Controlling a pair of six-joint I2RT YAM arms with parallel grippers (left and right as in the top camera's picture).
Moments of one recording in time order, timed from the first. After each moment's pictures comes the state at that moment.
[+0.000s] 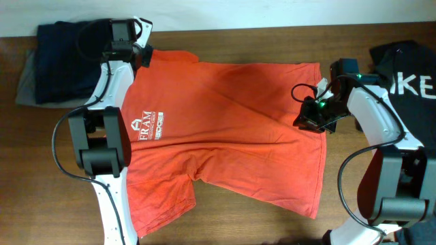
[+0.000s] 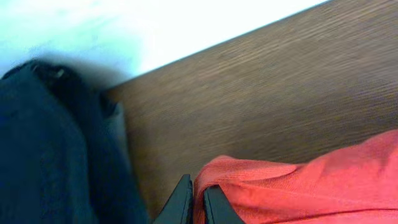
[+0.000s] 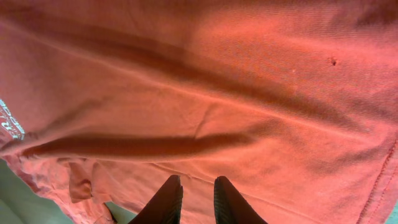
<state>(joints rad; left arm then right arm) -0.01 2.41 1.99 -0.33 -0.09 0.37 -0.09 1.84 1.37 -1.05 -0.43 0.27</state>
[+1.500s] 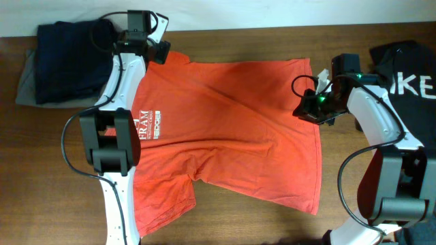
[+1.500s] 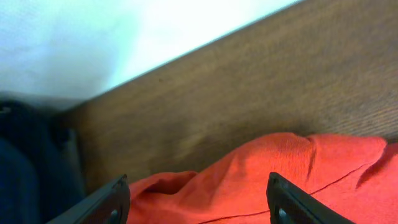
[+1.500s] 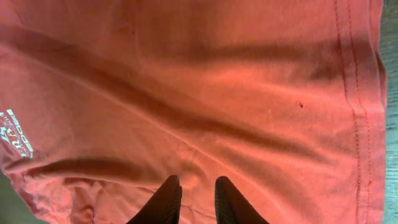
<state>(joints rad) -0.08 2.46 2.15 -0.51 -0.05 0.36 -0.09 1.84 1.37 -0.92 -0.43 0.27</state>
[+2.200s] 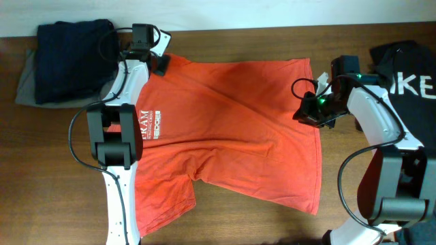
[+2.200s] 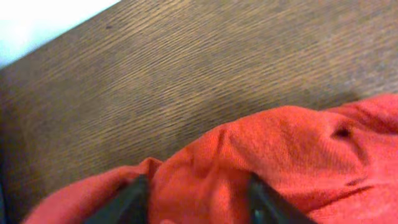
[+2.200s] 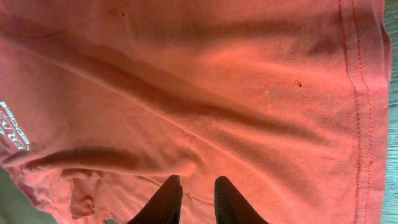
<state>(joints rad) -0.07 2.57 2.15 -0.49 -0.02 0.38 -0.09 1.84 1.37 -0.97 -0.43 0.27</state>
